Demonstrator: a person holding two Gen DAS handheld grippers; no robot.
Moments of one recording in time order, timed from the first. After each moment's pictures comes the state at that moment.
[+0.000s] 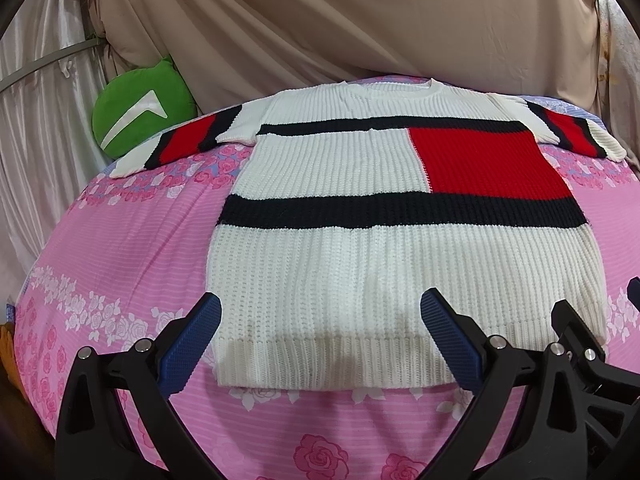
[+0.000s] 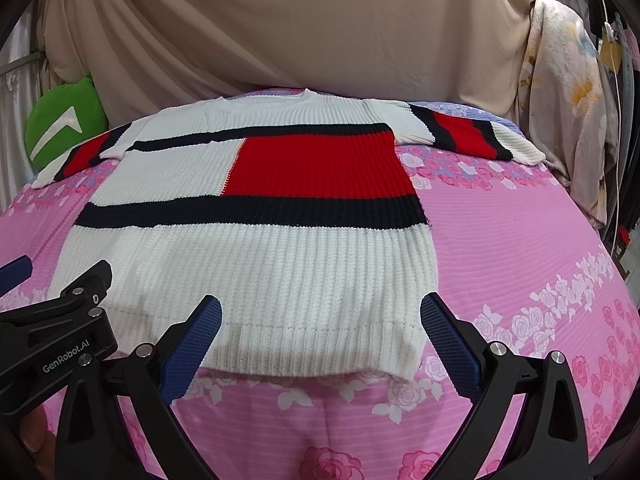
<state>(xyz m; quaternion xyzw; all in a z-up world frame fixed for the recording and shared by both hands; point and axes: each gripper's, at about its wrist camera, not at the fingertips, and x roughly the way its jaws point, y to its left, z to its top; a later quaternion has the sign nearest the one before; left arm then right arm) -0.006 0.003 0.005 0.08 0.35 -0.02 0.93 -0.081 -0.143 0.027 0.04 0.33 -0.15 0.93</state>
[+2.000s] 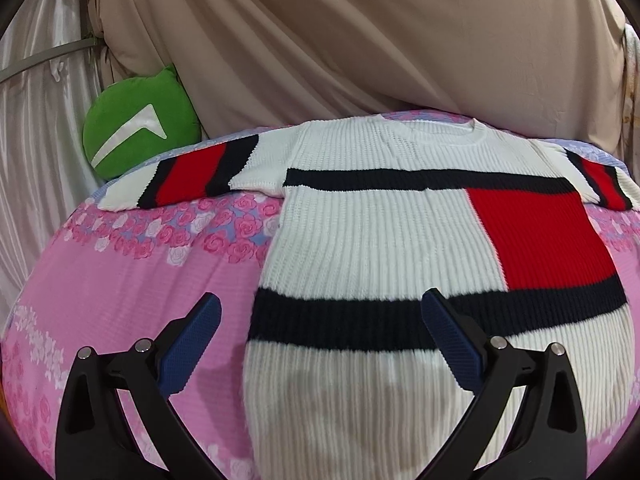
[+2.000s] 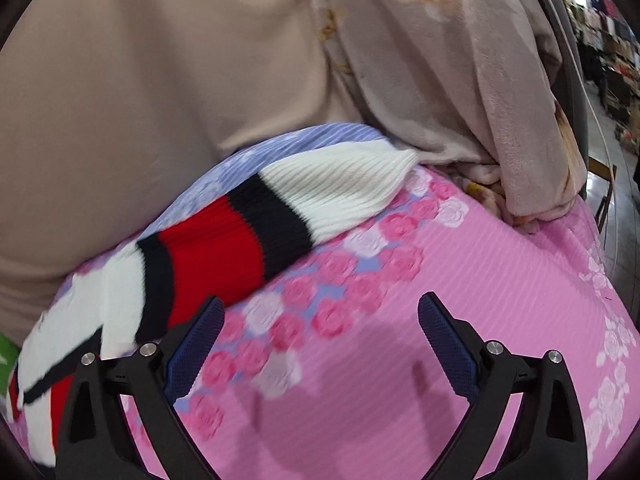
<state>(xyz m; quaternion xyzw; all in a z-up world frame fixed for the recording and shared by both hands) 0.106 0.048 0.017 0.06 0.32 -0.02 0.95 0.026 -0.593 0.031 0.27 0.24 -0.29 0.89</state>
